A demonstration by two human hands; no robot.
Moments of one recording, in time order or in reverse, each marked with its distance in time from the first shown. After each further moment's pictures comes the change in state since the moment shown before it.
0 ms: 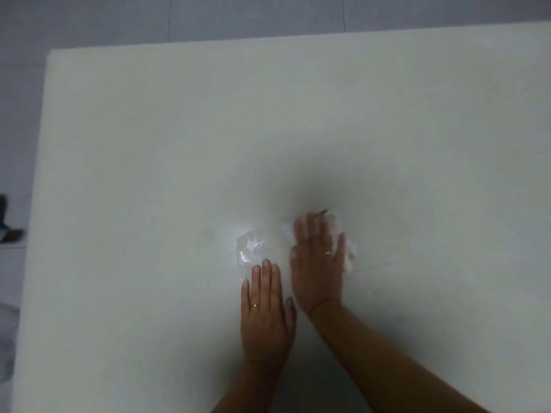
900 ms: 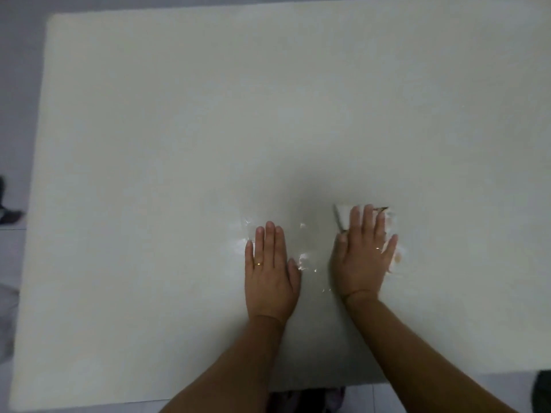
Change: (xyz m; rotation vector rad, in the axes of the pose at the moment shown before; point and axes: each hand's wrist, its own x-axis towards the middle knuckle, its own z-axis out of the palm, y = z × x) left_hand -0.002 -0.002 0.003 0.025 0.021 0.018; right_hand -0.061 0.049 0.009 0.137 0.070 0.328
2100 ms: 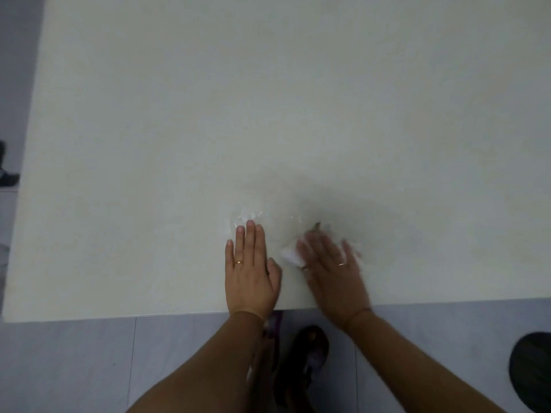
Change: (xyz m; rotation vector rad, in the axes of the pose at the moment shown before) left_hand -0.118 0.009 0.019 0.042 -0.001 -0.078; right_hand -0.126 0.083 0.006 -0.219 -0.126 -0.668
